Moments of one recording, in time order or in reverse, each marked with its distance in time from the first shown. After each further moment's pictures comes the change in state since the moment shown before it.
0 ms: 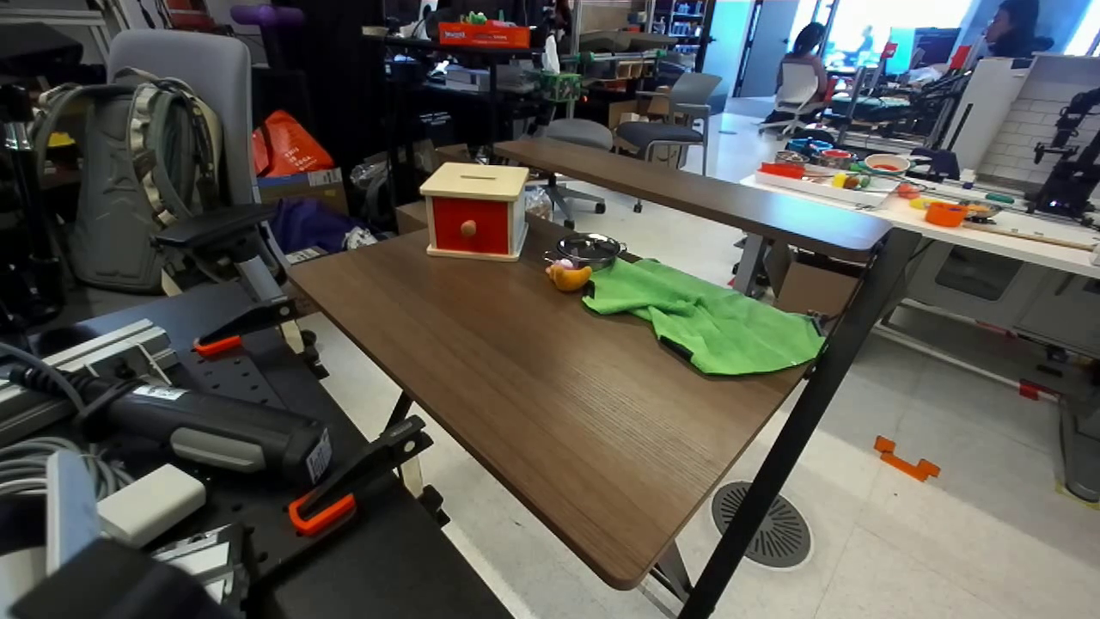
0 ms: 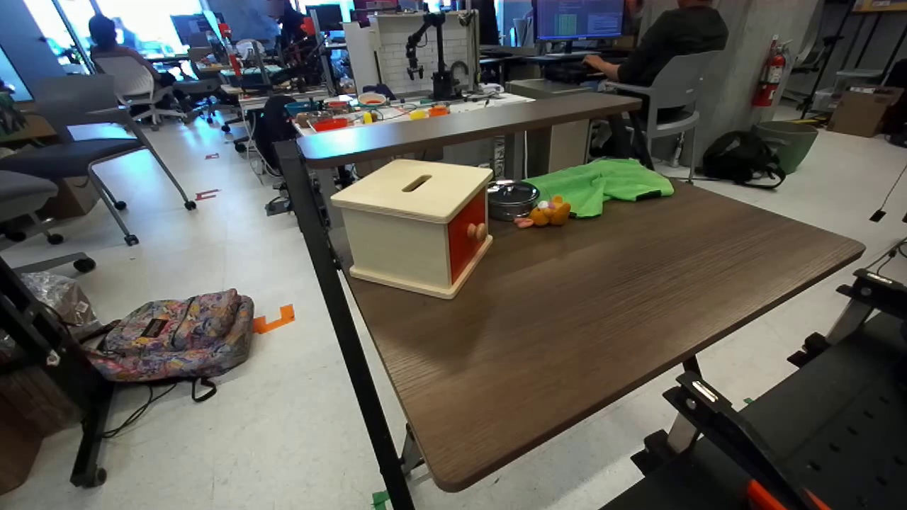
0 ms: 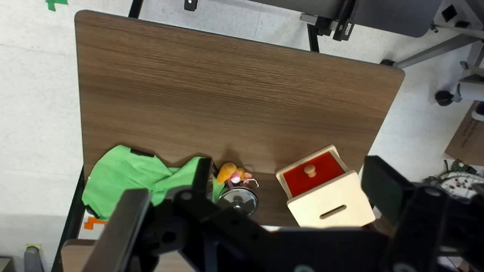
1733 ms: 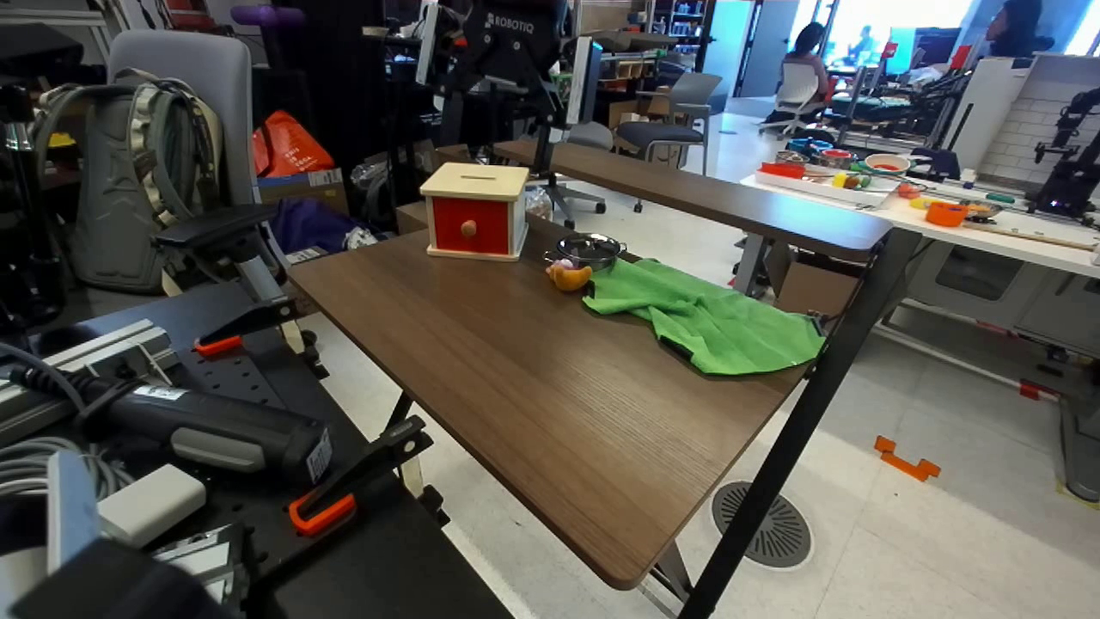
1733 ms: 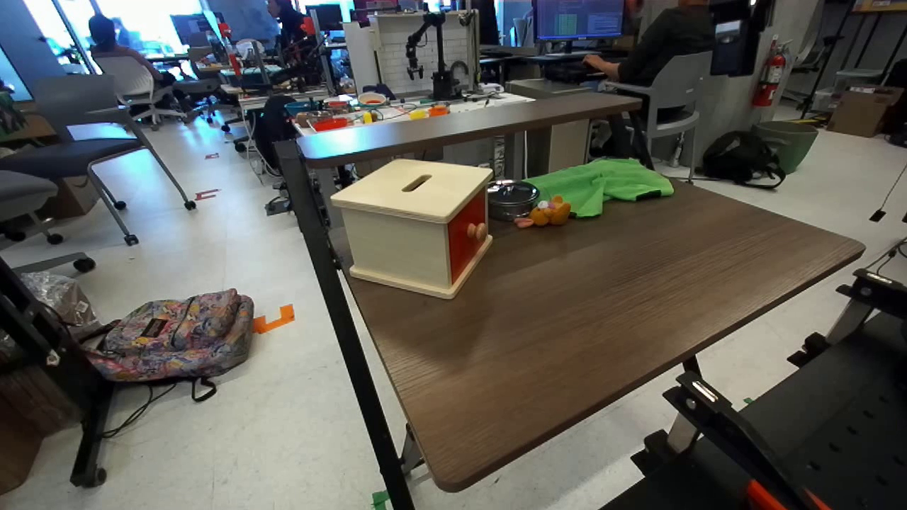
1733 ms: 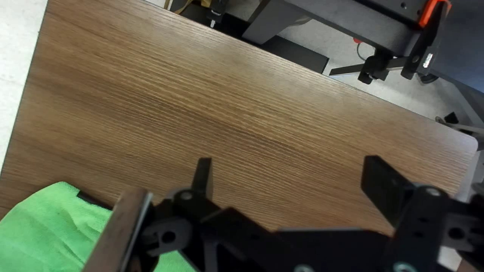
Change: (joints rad) arm -0.027 0.692 0.076 0.333 0.001 0.037 -0.165
